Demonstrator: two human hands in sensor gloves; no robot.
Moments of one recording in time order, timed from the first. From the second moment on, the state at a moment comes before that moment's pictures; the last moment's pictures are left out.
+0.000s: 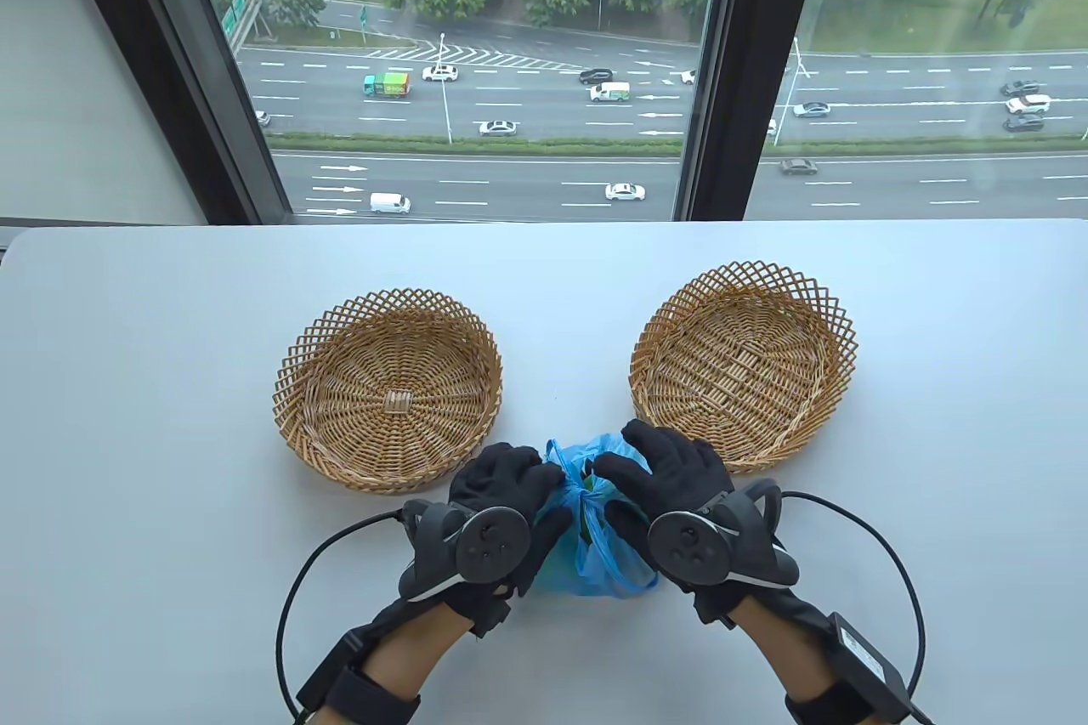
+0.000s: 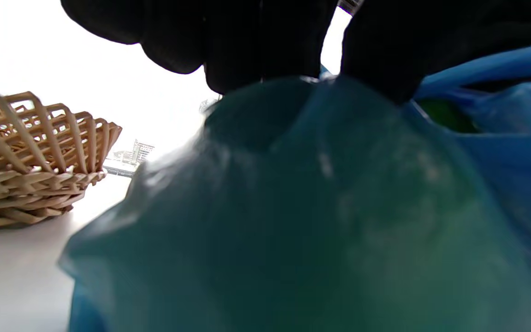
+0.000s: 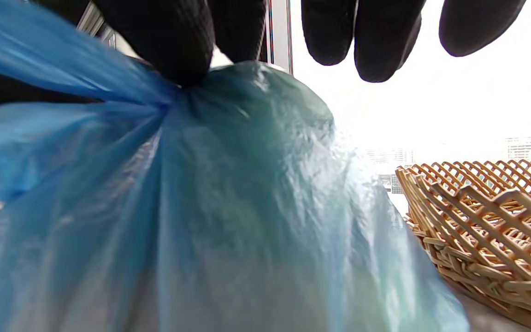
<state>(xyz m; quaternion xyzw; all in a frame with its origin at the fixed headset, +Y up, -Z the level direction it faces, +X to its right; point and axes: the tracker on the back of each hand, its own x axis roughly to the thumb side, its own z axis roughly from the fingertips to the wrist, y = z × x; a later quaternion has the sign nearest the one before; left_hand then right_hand) -0.106 -0.705 -0.291 0.12 -0.23 0.14 0.95 0.111 -0.677 -0.286 0.29 -0.11 0.95 0.09</state>
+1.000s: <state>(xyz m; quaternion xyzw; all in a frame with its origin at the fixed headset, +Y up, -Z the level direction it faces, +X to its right) -0.146 -0.683 -0.277 0.17 -0.23 0.16 0.95 0.136 -0.667 -0.279 0.26 -0.17 0.95 0.08</state>
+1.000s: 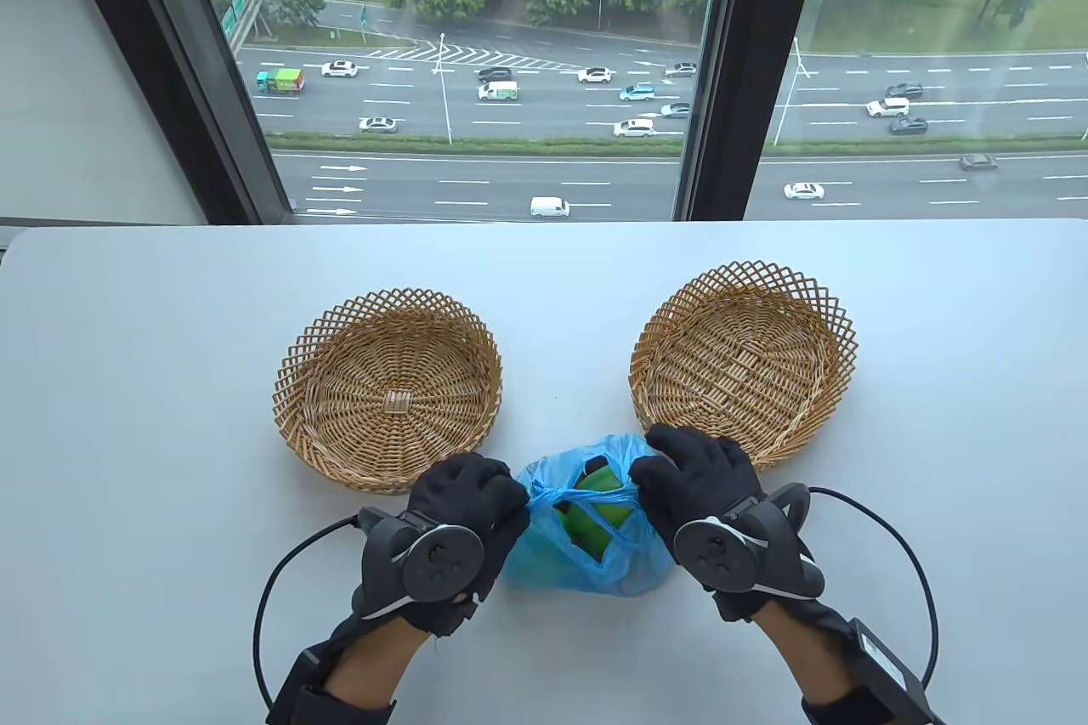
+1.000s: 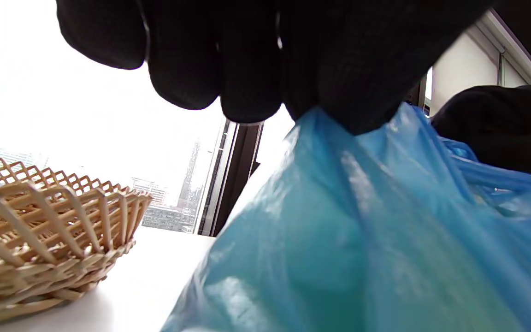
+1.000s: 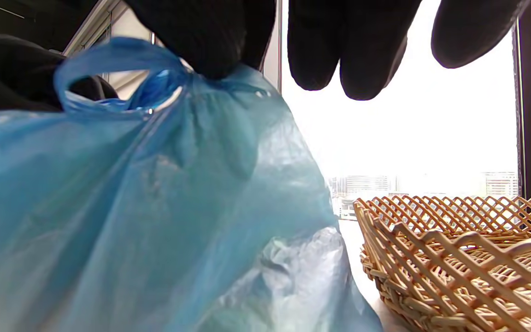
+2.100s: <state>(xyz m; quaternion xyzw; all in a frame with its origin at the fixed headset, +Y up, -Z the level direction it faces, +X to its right) -0.118 -0.684 -0.264 0.20 -0.22 0.18 0.94 0.126 -0.654 -0.257 0.26 -0.22 0.94 0.02</state>
